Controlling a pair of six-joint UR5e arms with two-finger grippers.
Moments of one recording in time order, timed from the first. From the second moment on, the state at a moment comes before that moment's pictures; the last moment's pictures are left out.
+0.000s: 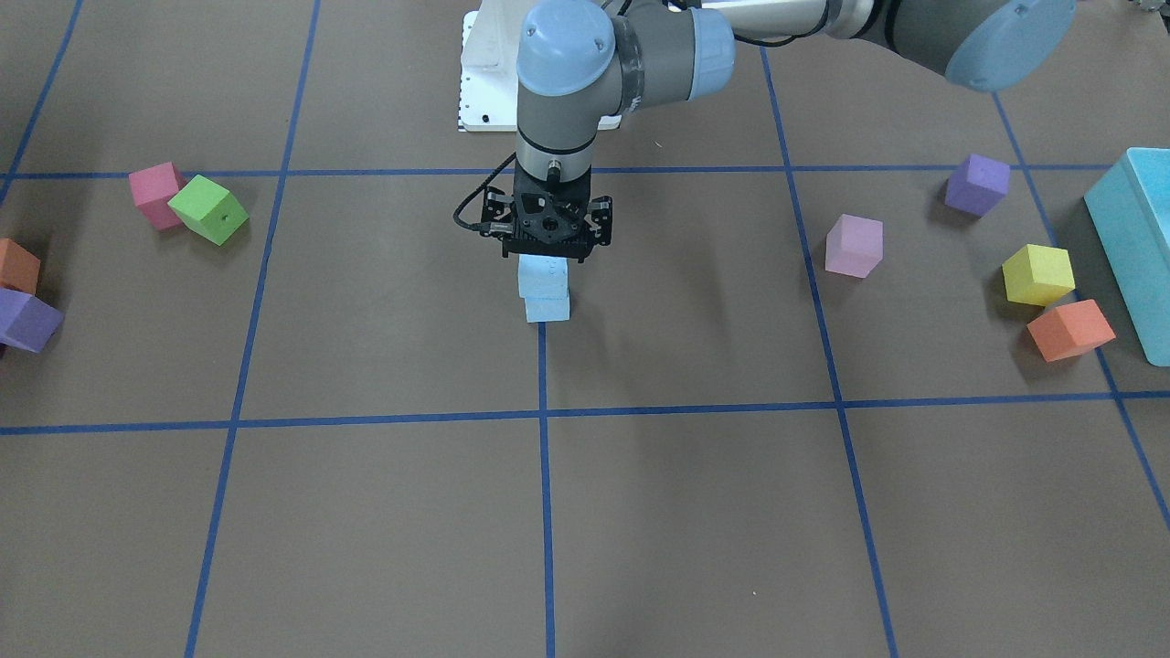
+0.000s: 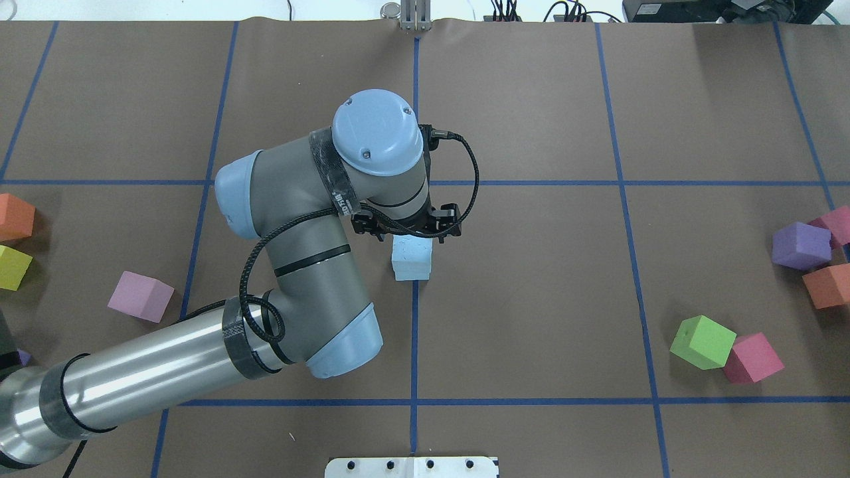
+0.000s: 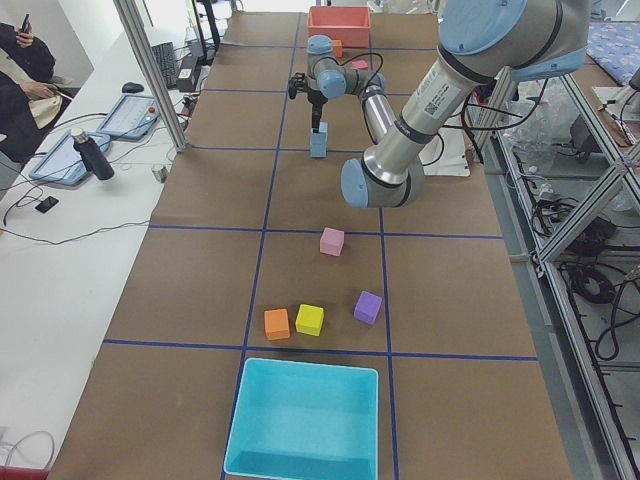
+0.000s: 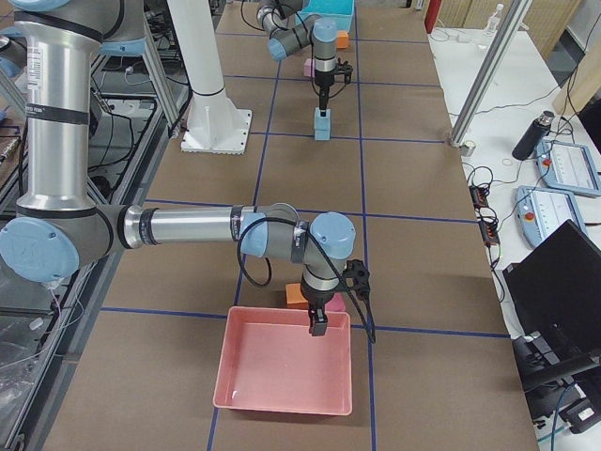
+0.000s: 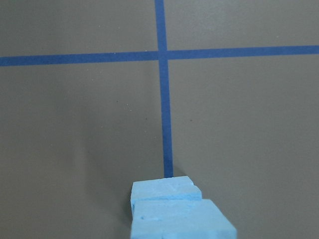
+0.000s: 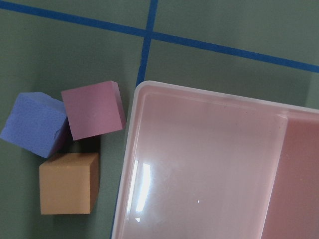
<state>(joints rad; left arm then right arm) -0.53 -2.46 -1.63 -1.48 -1.91 -1.16 1.58 -1.67 1.75 -1.76 2.24 -0.25</state>
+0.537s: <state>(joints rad) -0.58 -2.17 -1.97 -1.44 -1.91 -0.99 1.58 -1.67 1.74 -1.76 2.24 -0.24</state>
